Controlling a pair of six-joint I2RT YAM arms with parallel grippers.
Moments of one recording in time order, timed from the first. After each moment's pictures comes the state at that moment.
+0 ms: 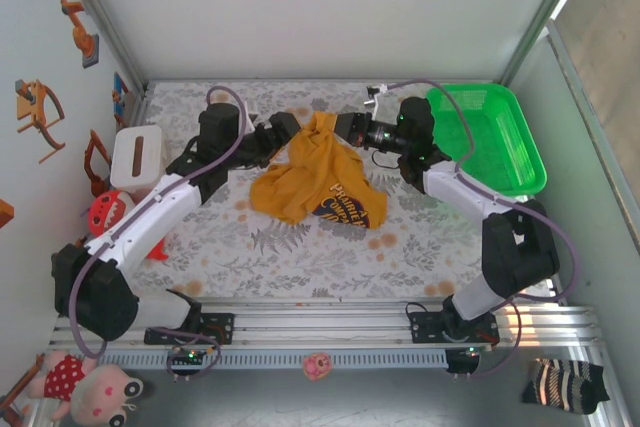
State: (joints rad) left arm -0.52 1.34 1.10 -0.19 0.36 -1.02; right arm 0.42 1.56 1.05 0.47 -0.85 0.99
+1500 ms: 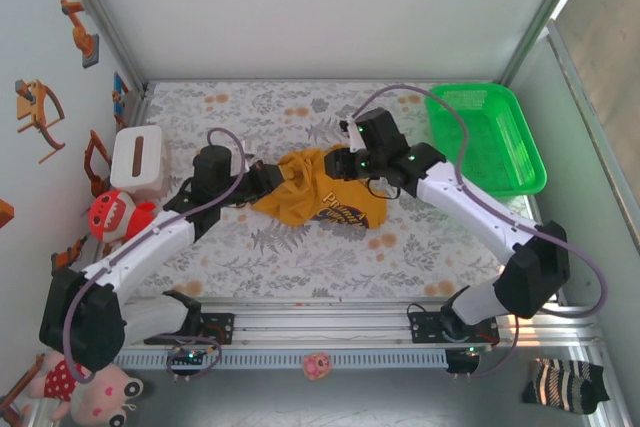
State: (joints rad) left arm -0.50 1.15 0.70 -0.02 0.44 -0.91; right arm 0.69 1.47 1.30 -0.58 -0.19 0.42
